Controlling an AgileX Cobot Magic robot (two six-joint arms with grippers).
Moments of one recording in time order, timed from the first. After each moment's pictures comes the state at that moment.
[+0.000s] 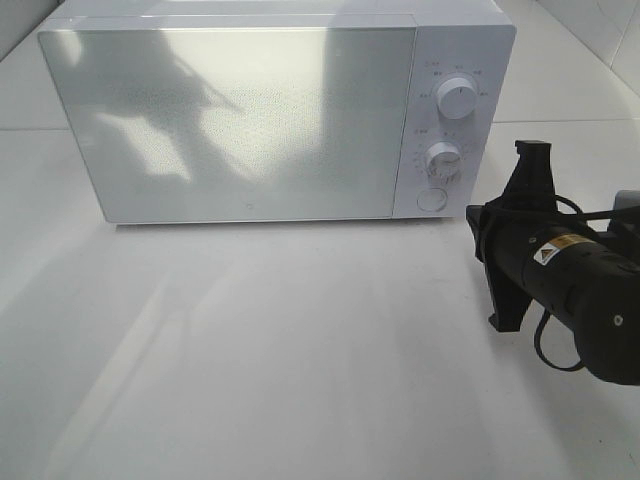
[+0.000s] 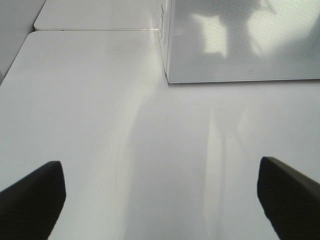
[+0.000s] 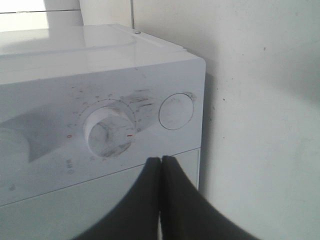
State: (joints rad) left arm 0.03 0.00 -0.50 -0.16 1.04 0.10; right arm 0.57 1.76 -0.40 0.58 -1.00 1.44
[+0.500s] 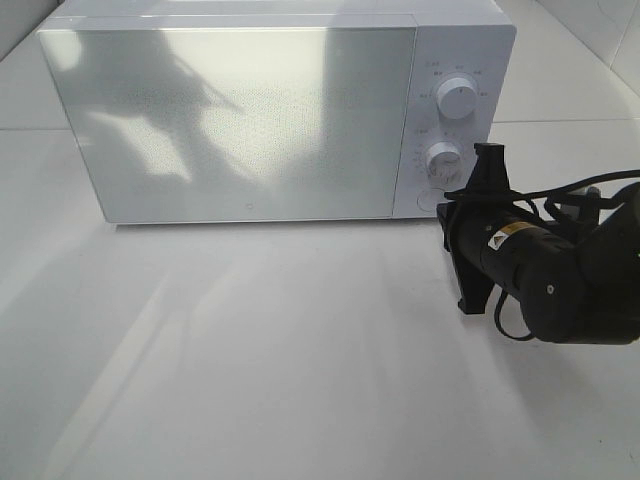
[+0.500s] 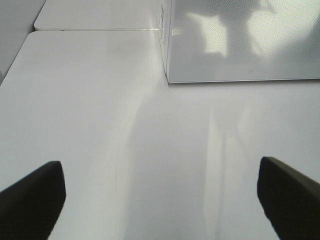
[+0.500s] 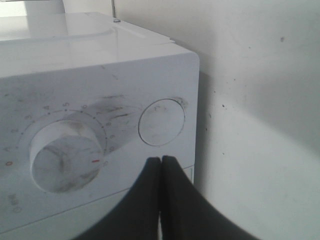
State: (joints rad) left arm 0.03 0.00 -0.50 -0.16 1.04 0.10; right arm 0.50 1.96 -0.57 0.45 -0.98 1.49
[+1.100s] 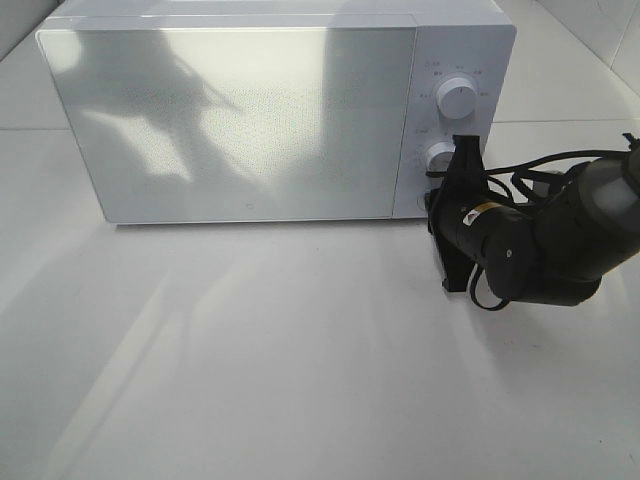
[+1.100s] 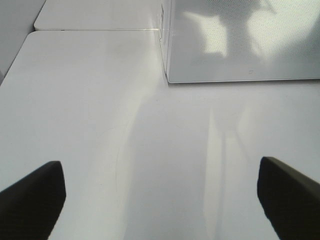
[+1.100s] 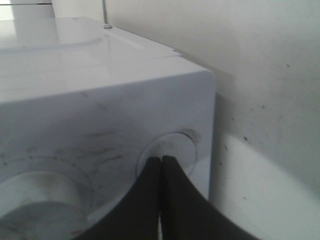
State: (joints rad) left arm 0.03 0.00 -0.50 -0.16 1.04 0.10; right arm 0.45 2.07 -0.75 0.46 -0.90 1.43
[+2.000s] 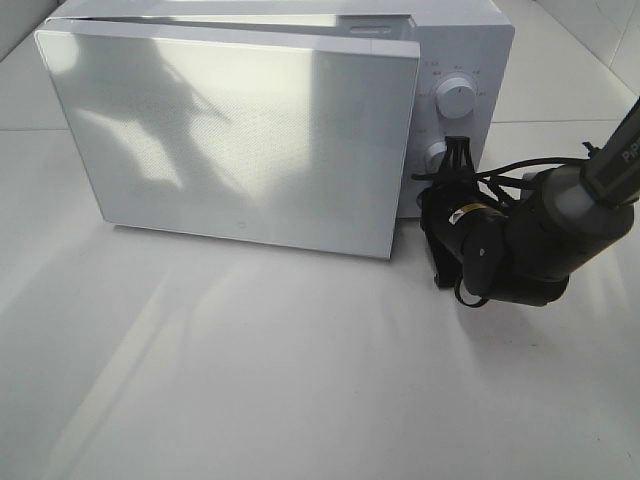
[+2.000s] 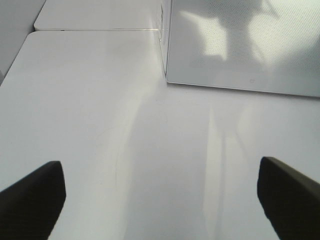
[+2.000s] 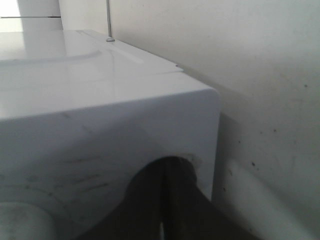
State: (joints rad) left arm 0.03 0.00 -0.50 -0.16 1.04 0.10; right arm 0.45 2.17 -0.84 0.53 -0.95 1.39
